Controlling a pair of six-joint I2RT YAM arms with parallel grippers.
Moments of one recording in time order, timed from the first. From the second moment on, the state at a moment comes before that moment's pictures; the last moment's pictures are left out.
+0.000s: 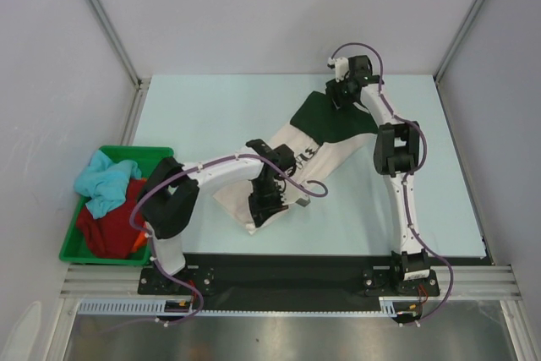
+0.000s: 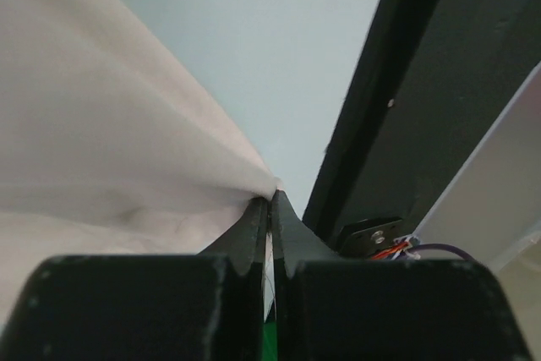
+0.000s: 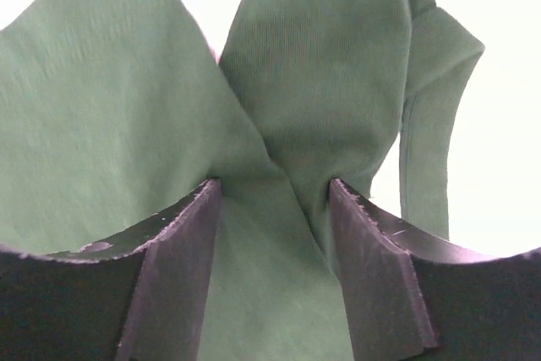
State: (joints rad) left arm -0.82 1.83 1.32 -1.18 0.35 0.57; right arm 0.13 2.62 2.39 -0.62 -0.20 -0.32
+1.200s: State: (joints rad) left arm -1.10 2.17 1.83 -1.27 0.49 0.47; right arm 0.19 2.48 2.38 -0.42 -0.17 -0.24
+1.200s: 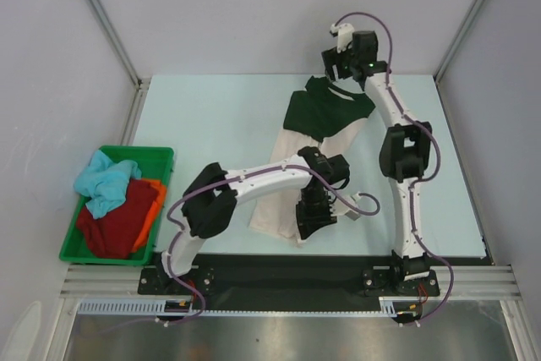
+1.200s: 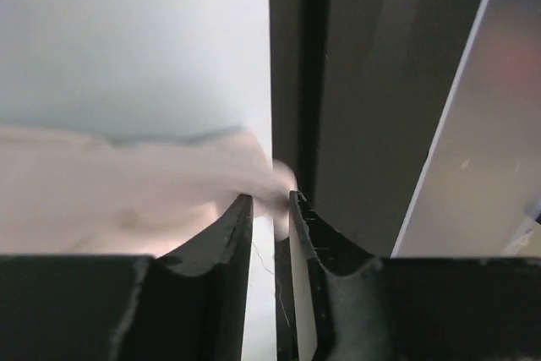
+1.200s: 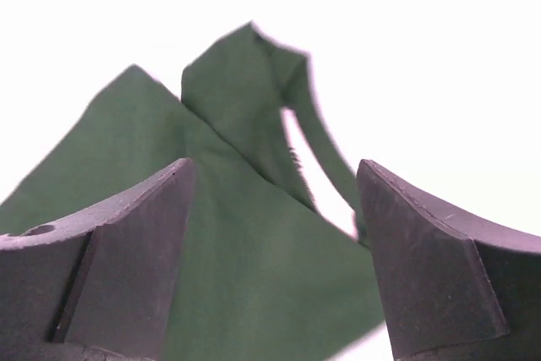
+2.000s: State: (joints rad) left arm -0.51 1.90 1.52 -1.06 0.47 0.15; right arm -0.12 2.08 1.69 -0.51 -0.43 -0.03
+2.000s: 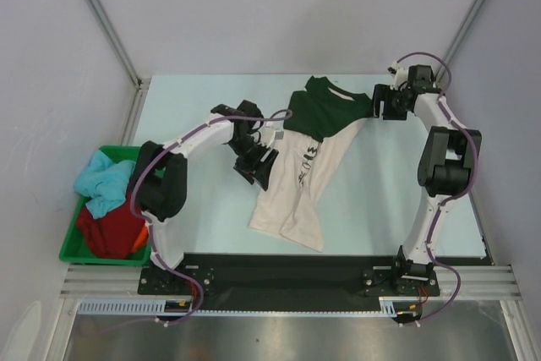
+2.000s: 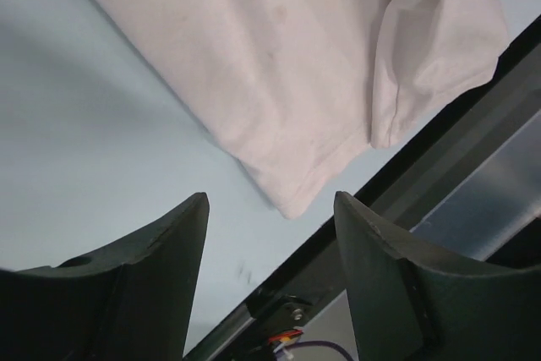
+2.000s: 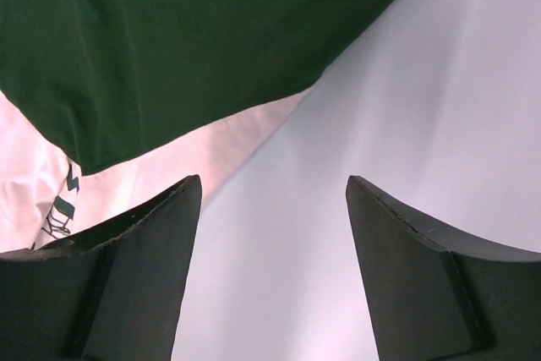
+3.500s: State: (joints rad) left arm -0.47 2.03 1.24 -1.04 0.64 0.14; right arm -0.07 2.55 2.17 -0.43 -0.50 0.04
